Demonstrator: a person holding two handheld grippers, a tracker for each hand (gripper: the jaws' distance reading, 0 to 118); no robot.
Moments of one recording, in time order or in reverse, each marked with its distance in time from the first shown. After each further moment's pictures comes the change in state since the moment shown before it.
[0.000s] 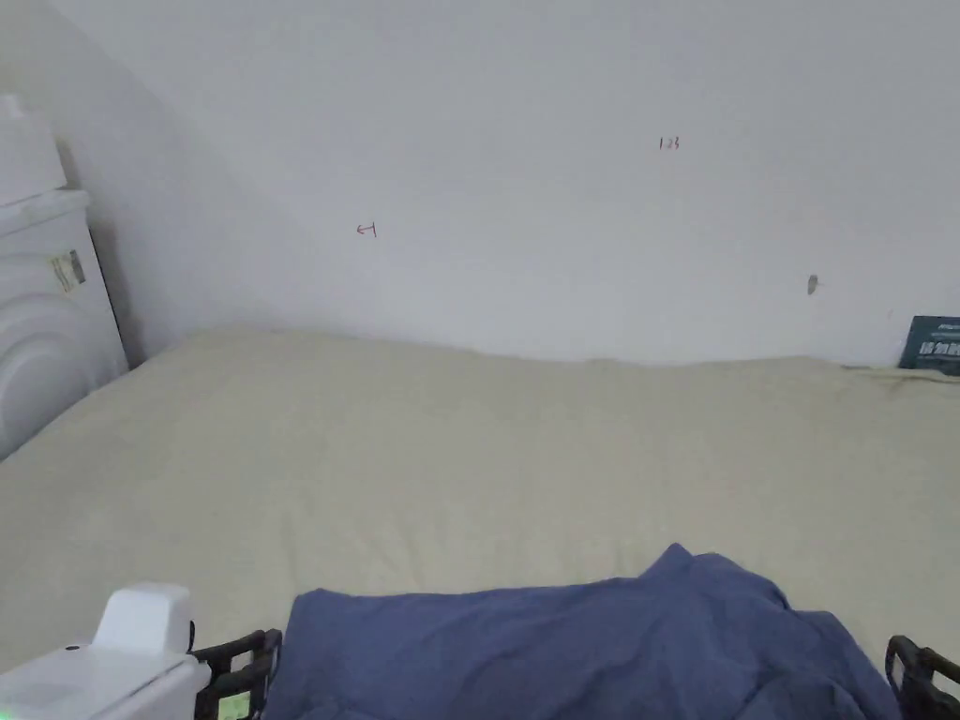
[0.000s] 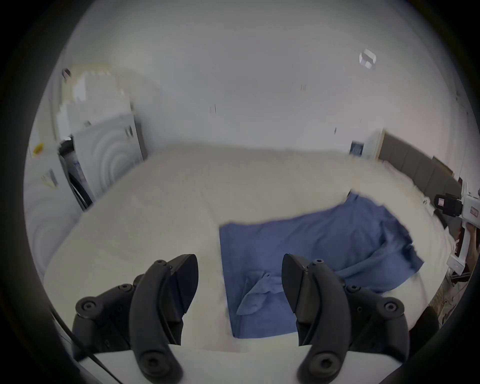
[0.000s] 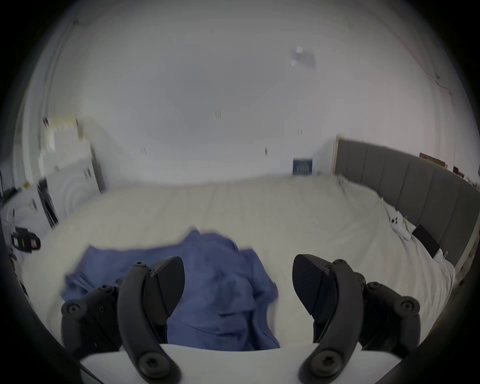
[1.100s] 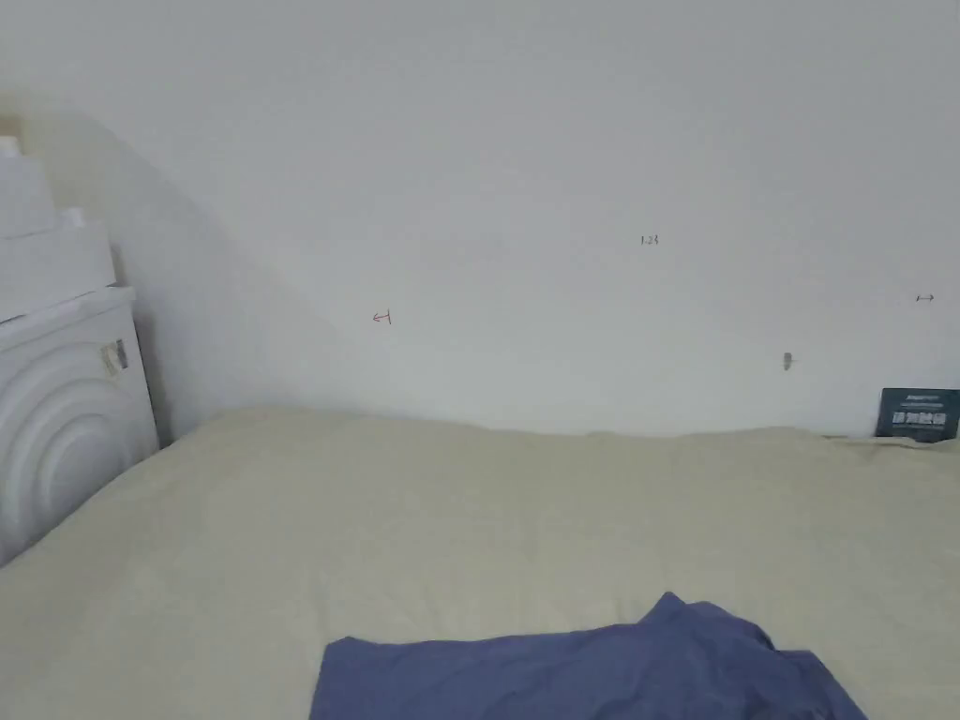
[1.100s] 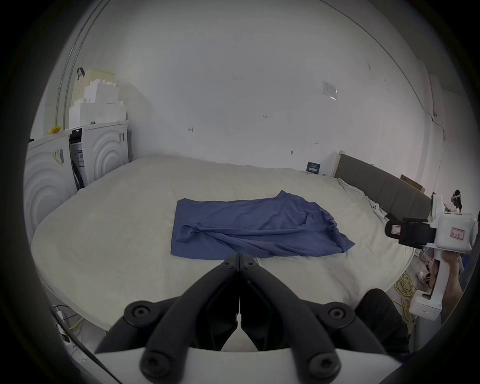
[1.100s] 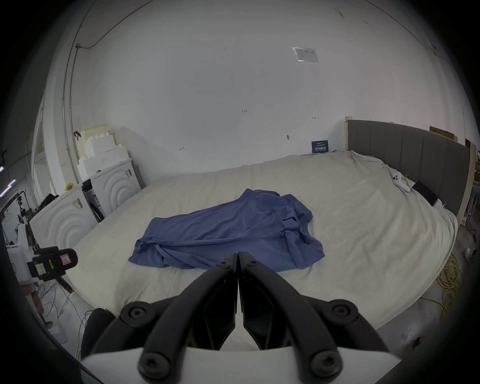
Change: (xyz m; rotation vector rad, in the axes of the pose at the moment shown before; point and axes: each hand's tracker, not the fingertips) left arm 0.090 -0.116 0.158 0.034 -0.141 0.076; right arm -0.079 -0.077 0.169 -0.175 0.127 -0.063
